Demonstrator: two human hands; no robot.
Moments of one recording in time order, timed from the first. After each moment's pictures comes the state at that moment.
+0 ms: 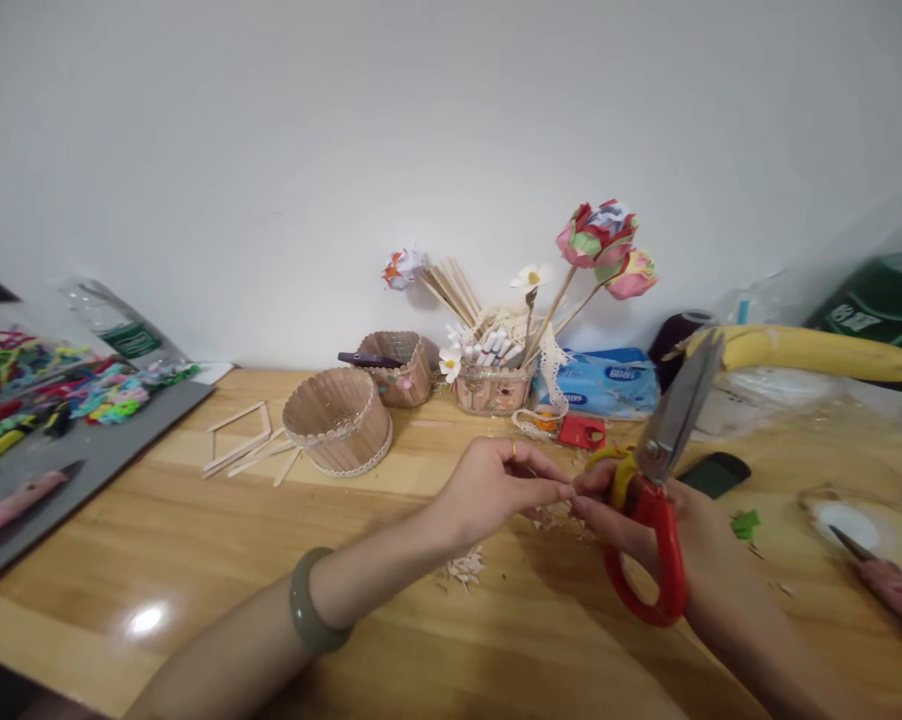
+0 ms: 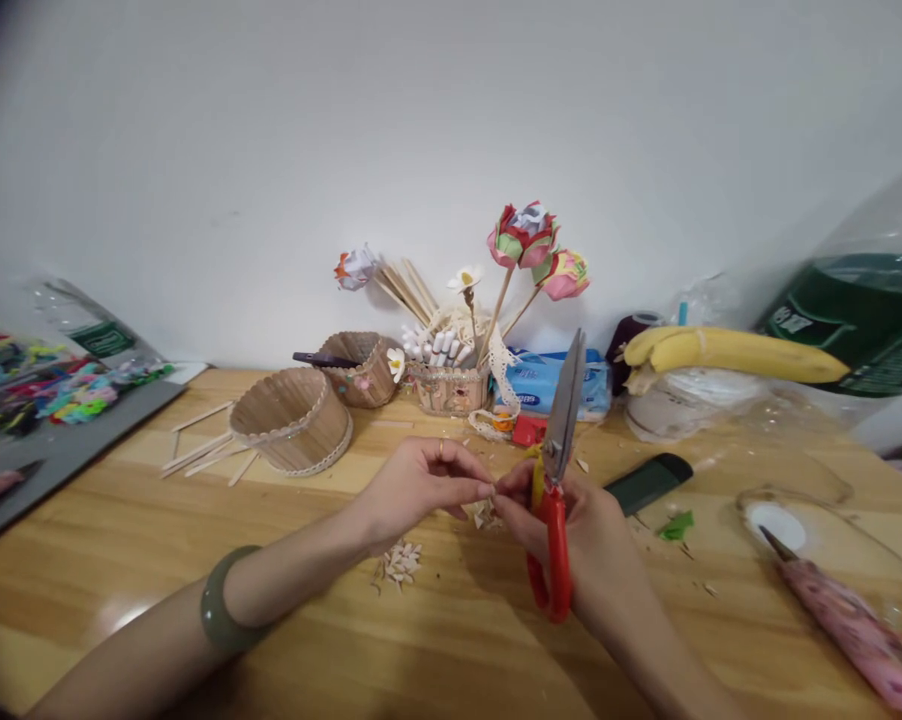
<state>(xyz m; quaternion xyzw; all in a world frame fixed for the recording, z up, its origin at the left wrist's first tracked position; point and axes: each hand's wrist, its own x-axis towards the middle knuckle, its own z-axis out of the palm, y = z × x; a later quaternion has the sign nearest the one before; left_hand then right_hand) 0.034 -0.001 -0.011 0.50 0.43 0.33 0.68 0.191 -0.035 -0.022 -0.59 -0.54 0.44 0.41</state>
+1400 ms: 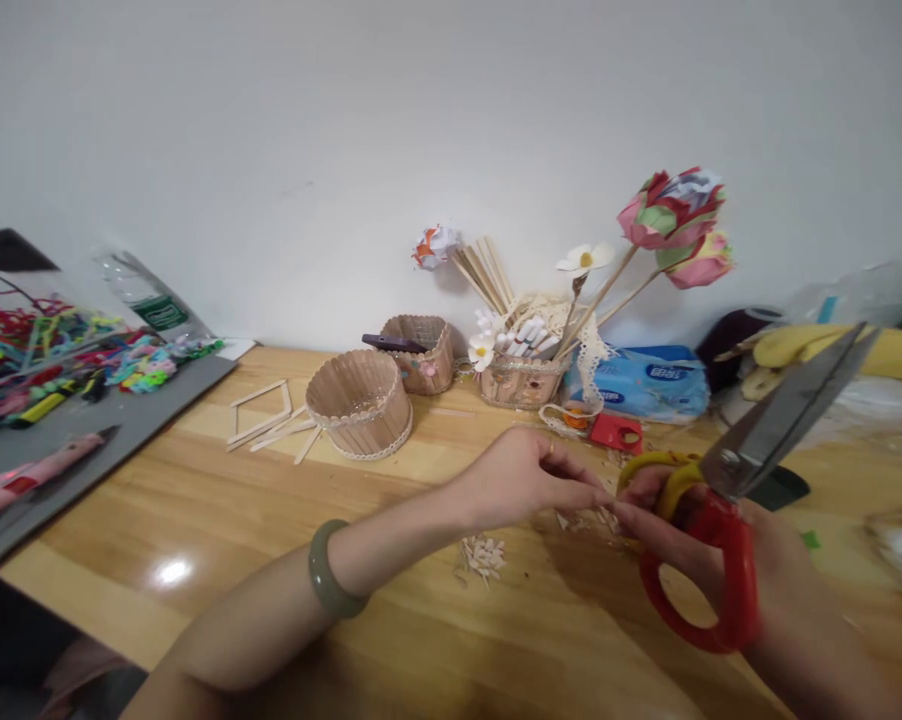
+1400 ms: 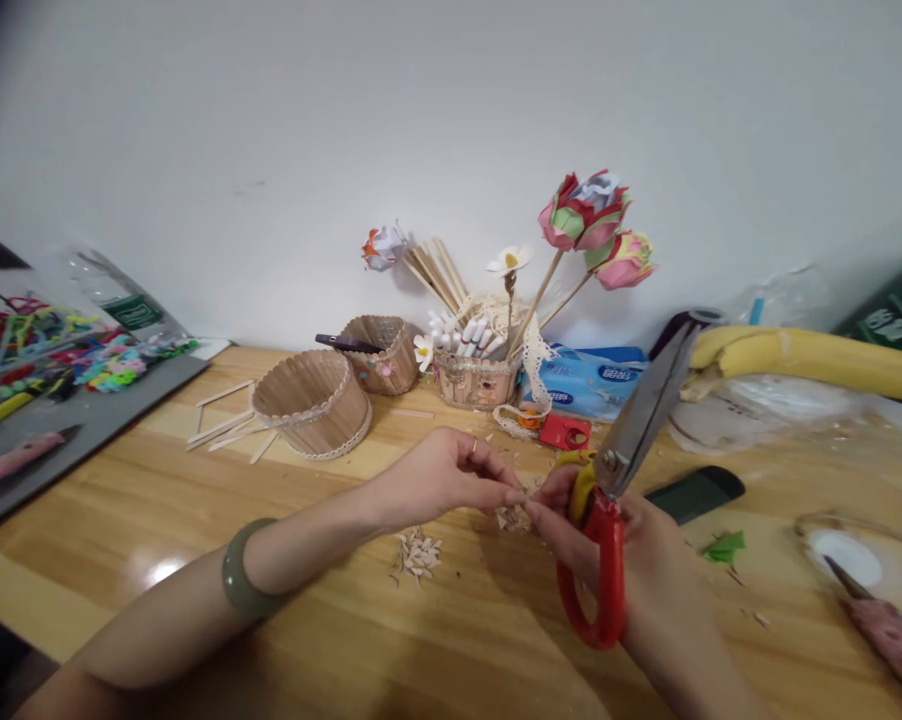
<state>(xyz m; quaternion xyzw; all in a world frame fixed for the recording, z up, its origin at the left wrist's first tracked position) 0.024 0.011 -0.009 0.56 0.38 0.25 0.69 0.194 -0.037 -0.014 -0.62 -0.57 0.41 0.36</state>
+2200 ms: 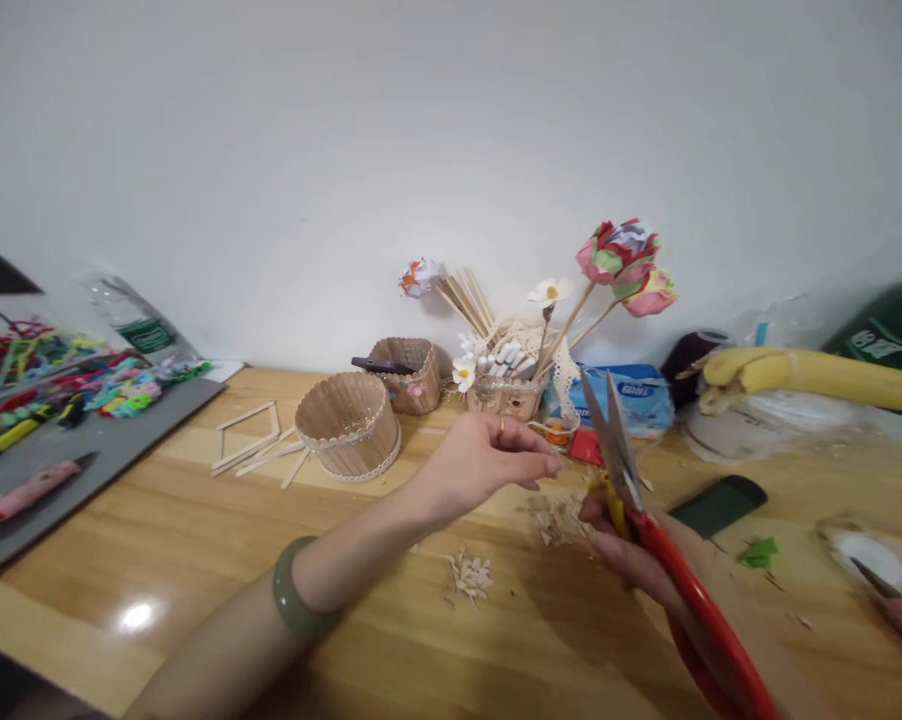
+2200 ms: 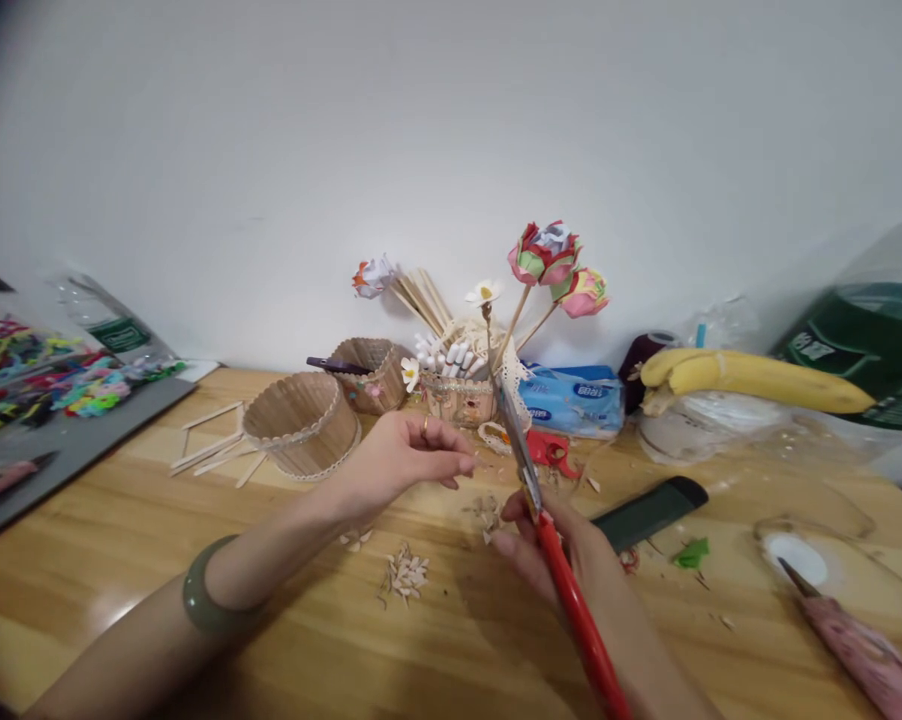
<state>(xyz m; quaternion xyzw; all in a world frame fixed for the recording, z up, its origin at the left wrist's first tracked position) 0.012 0.014 0.018 0.53 0.41 0.35 0.65 0.184 -0.043 -0.015 -0.55 -0.62 0.40 0.38</state>
